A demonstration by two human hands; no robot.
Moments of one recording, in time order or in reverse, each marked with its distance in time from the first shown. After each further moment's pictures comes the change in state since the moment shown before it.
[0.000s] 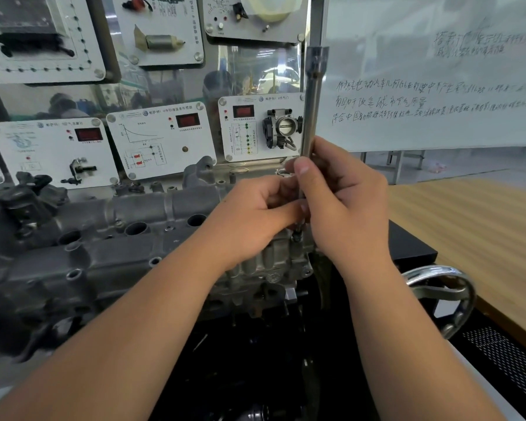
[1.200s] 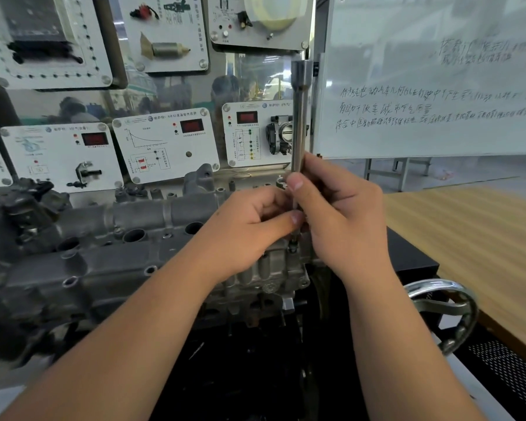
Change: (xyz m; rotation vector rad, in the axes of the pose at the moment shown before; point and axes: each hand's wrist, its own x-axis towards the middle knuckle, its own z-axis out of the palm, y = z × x) left_hand 0.000 -0.005 -0.002 0.068 -0.017 0.053; right_hand 0.005 0.012 -0.006 0.105 -0.104 0.018
